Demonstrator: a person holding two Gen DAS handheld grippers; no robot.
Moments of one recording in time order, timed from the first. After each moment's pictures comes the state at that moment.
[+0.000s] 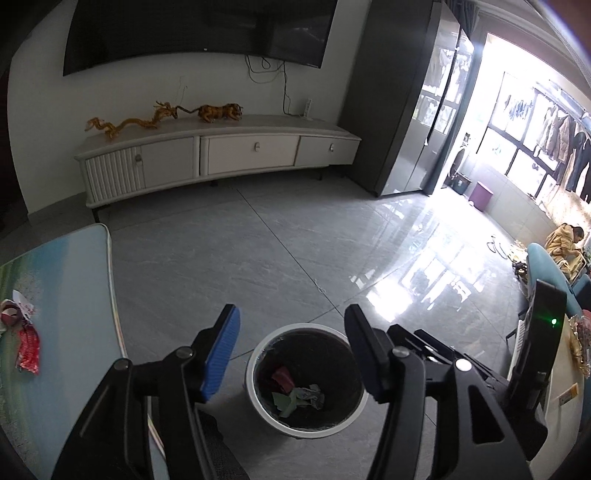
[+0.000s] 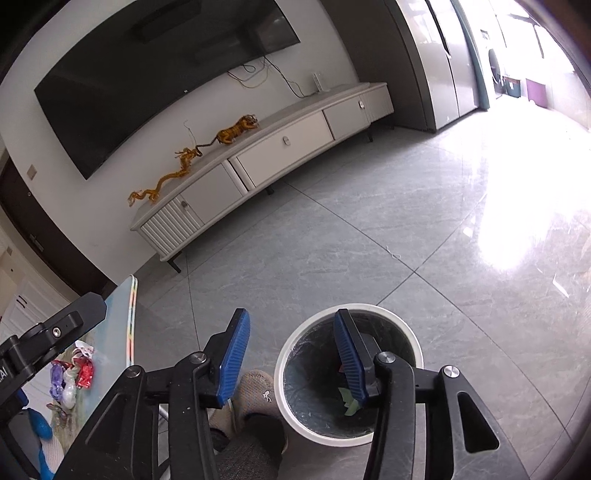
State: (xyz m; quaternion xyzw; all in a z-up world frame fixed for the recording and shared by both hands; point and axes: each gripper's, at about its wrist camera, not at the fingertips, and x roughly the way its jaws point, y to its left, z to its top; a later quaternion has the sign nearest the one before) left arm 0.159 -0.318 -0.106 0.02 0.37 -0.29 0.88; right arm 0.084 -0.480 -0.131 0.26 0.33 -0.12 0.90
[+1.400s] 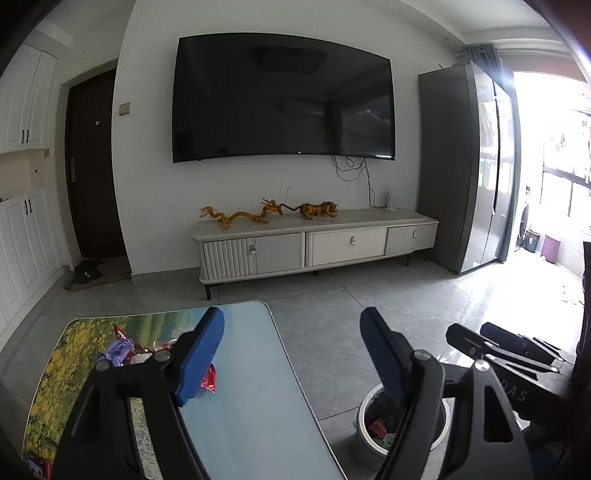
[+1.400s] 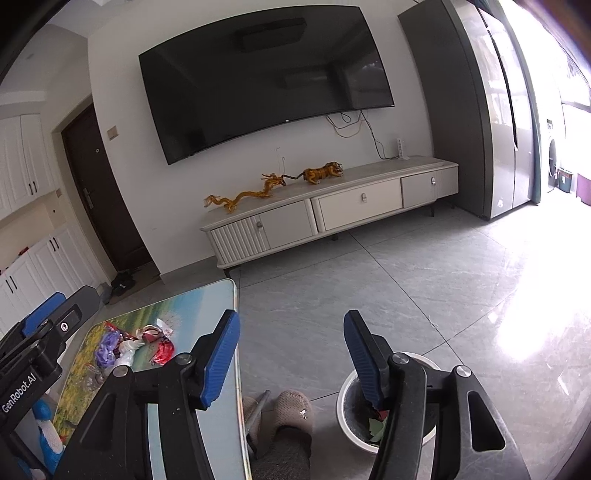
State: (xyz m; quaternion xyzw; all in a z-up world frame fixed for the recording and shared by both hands) left arm 0.060 -0.166 -0.012 0.03 0.19 -0.12 0.97; right arm 0.058 -0.350 -0.026 0.14 0.25 -0.03 0.96
